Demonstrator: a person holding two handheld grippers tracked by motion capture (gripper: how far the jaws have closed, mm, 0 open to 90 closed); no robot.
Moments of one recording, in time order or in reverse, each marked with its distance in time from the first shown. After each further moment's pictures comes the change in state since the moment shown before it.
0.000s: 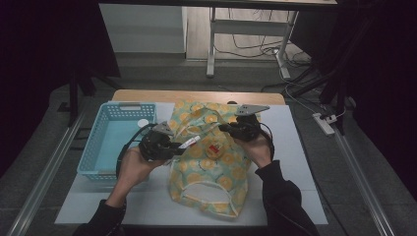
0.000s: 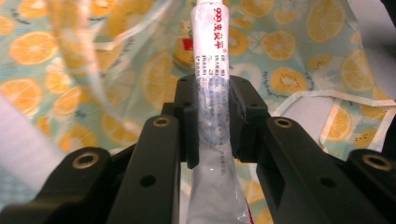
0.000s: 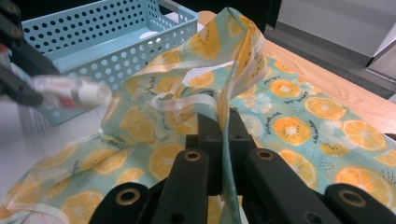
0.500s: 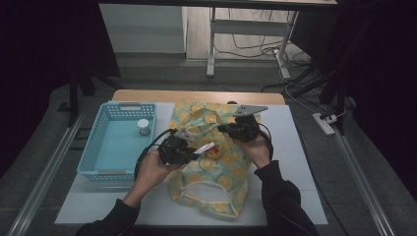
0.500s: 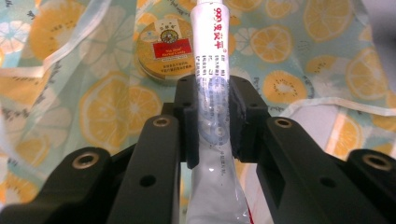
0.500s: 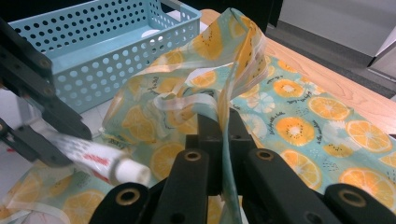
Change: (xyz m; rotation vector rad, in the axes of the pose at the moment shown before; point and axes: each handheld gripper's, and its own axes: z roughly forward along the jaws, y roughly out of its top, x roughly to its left) left arm -0.014 0.013 0.046 0.036 -0.014 0.026; right arm 0.003 0.000 0.003 0.007 0.002 -0.006
